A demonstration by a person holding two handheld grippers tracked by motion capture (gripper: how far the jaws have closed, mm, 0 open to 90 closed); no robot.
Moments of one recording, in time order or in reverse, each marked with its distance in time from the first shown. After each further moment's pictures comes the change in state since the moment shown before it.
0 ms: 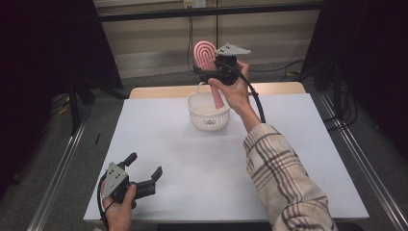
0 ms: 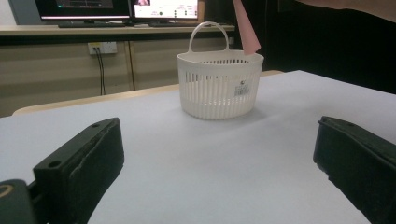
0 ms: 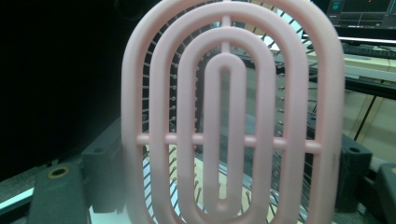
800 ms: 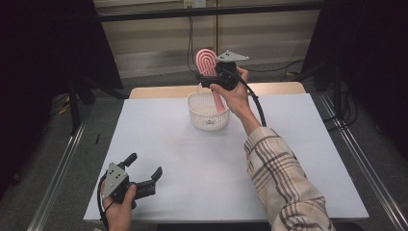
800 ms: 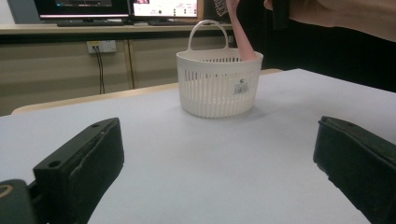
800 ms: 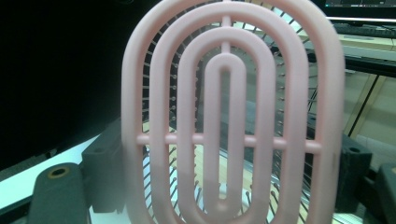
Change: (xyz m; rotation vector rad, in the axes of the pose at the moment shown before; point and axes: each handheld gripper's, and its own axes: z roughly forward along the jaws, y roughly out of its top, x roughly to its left) left arm 0.000 0.000 0.000 0.009 -0.002 0.012; right arm -0.008 -0.027 0.011 0.057 -0.008 0.012
